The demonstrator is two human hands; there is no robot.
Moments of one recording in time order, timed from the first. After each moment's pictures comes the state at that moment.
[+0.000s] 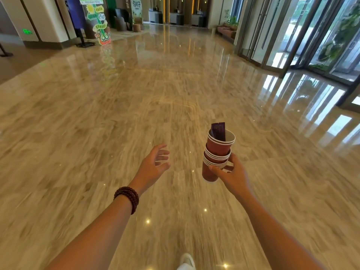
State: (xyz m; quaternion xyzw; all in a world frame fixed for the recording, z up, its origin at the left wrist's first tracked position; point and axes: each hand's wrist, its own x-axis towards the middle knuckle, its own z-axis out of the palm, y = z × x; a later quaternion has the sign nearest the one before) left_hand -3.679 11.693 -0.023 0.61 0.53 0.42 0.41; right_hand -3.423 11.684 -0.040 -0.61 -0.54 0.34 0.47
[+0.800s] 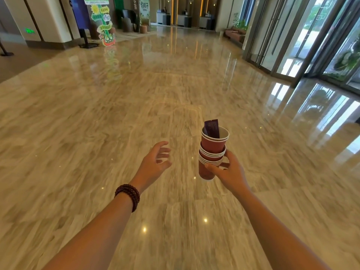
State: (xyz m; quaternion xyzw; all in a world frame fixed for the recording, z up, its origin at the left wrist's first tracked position) left_hand -3.623 12.033 -0.009 0.61 0.52 0.44 0.41; right_hand -3.375 12.041 -0.023 -0.59 -0.59 0.34 0.44
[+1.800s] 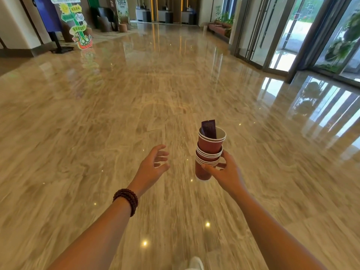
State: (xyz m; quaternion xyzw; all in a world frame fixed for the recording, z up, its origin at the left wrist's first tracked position) left_hand -3.668 12.472 -0.021 0.63 0.51 0.41 0.42; right_hand -3.429 12.461 -0.039 -0.61 -0.54 0.33 0.47
